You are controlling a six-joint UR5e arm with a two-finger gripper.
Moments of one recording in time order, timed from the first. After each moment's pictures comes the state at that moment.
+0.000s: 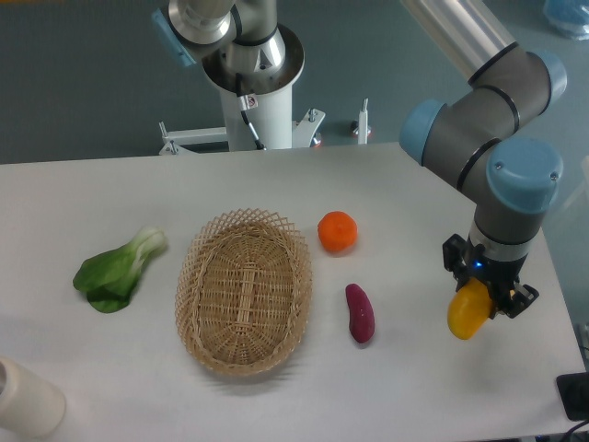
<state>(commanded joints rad) 2.64 -2.14 -1.28 -1.12 1.57 1.50</state>
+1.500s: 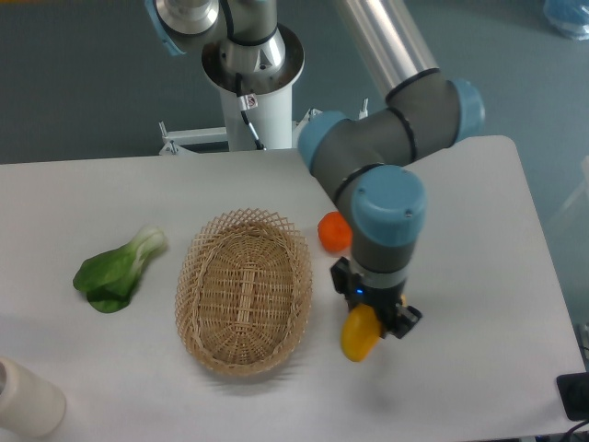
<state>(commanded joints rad) 2.38 -2.02 -1.47 -1.13 1.57 1.19</state>
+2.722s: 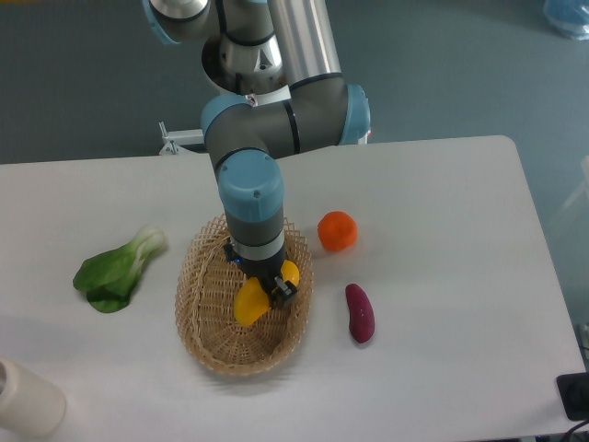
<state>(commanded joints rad) 2.25 -1.94 -1.74 -0.96 1.57 1.14</state>
